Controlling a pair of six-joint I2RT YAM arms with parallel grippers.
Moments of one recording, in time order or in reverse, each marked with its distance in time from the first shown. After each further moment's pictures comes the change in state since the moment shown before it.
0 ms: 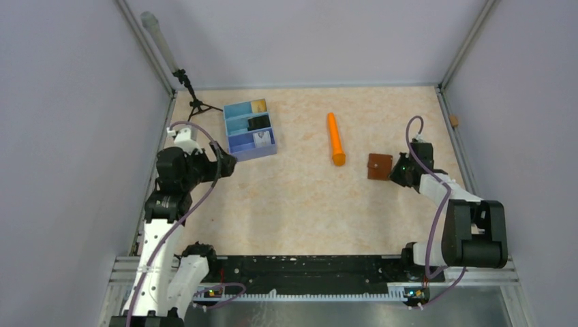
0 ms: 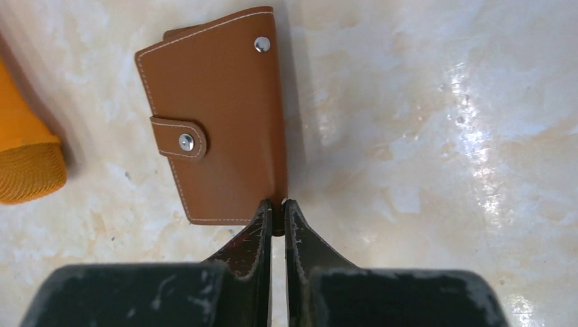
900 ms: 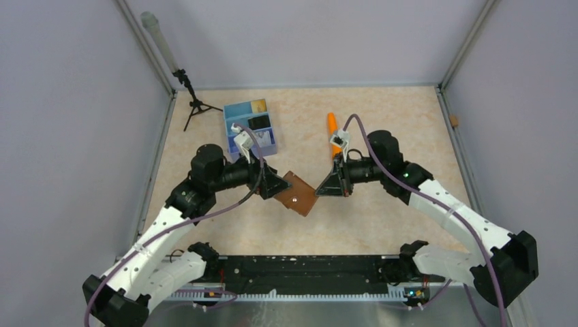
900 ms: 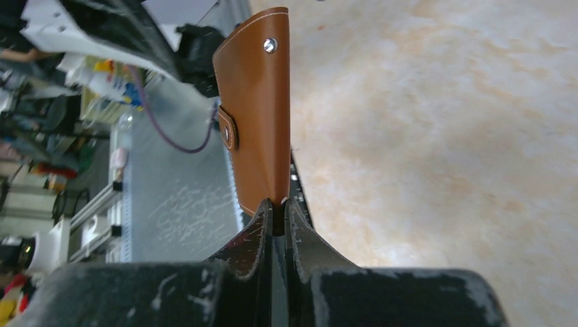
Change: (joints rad) left arm -0.521 0.103 -0.029 0.299 0.355 -0.115; right arm 0.618 -0.283 0.252 -0.124 -0.776 -0.167
